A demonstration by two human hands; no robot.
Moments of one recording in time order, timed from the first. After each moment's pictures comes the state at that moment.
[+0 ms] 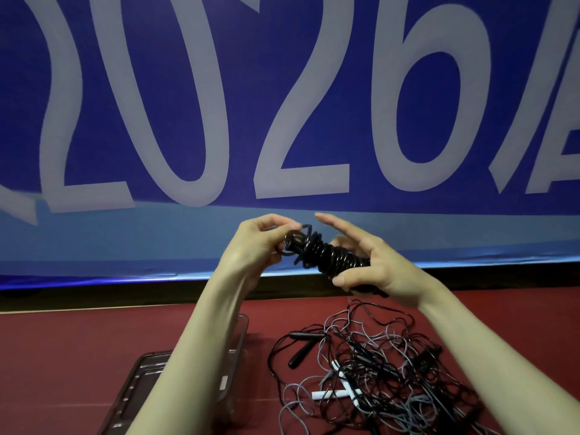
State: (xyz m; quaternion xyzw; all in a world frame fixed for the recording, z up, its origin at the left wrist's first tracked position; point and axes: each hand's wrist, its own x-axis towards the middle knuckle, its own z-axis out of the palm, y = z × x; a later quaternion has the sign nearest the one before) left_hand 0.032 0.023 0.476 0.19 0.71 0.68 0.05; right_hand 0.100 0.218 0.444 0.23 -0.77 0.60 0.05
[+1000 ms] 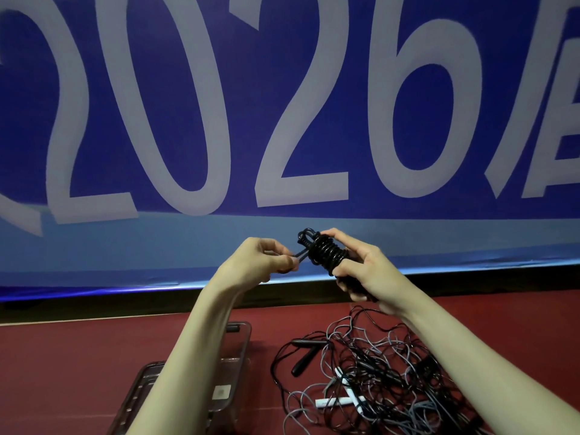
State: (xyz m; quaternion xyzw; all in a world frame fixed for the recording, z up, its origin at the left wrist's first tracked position) left_hand 0.030 0.005 0.473 0.22 0.84 0.48 0.06; right_hand 0.089 0.204 0.435 0.10 -0.74 0.66 0.08
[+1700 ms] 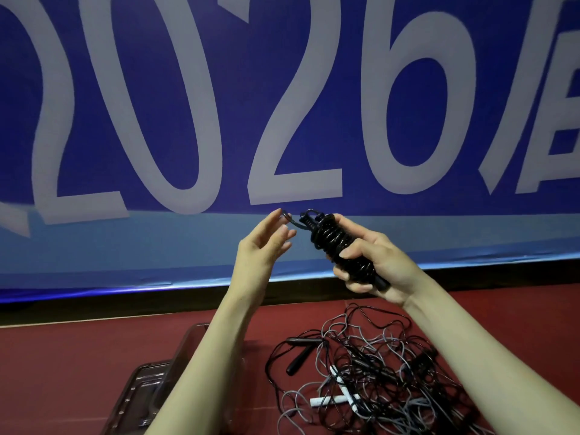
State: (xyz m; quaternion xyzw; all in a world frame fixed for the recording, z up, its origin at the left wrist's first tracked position) left_hand 0.020 0.042 0.443 0.25 0.62 0.74 -0.03; right_hand 0.087 0.227 0.443 0.15 -0.58 0.80 -0.03
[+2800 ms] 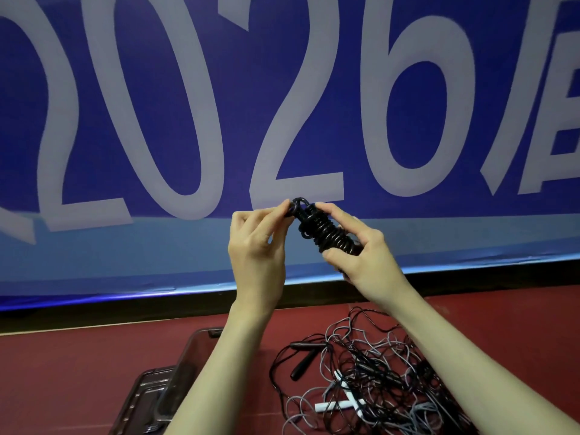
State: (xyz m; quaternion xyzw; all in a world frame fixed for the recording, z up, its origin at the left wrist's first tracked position) left_hand 0.032 0.049 0.459 0.31 0.66 0.41 -0.55; right_hand 0.098 0.193 0.452 0.13 -0.76 0.56 0.31
